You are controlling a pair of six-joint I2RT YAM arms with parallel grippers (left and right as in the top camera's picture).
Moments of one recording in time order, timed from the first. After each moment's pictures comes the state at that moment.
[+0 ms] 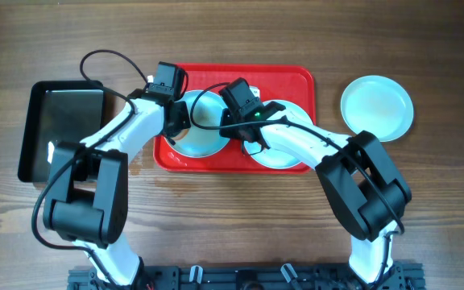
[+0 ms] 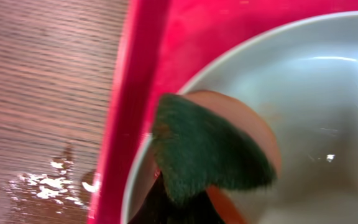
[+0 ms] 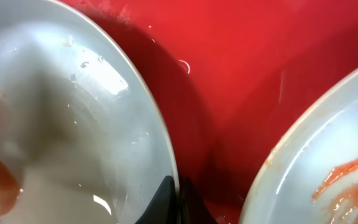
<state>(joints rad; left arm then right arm) -0.25 1.88 1.16 -0.56 -0.14 -0.42 0.64 2.03 1.28 -0.37 -0.01 0.75</state>
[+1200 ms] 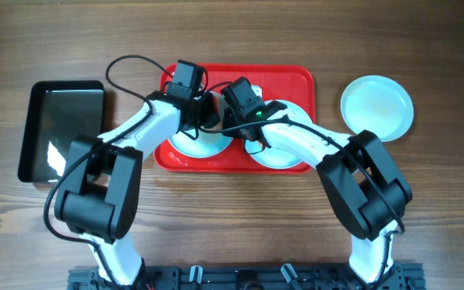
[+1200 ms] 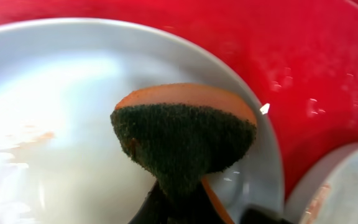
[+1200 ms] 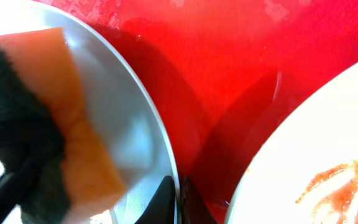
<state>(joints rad) -0.33 1.93 1.17 -0.36 0.16 -0.59 0.63 2.03 1.28 -0.37 0.00 0.74</state>
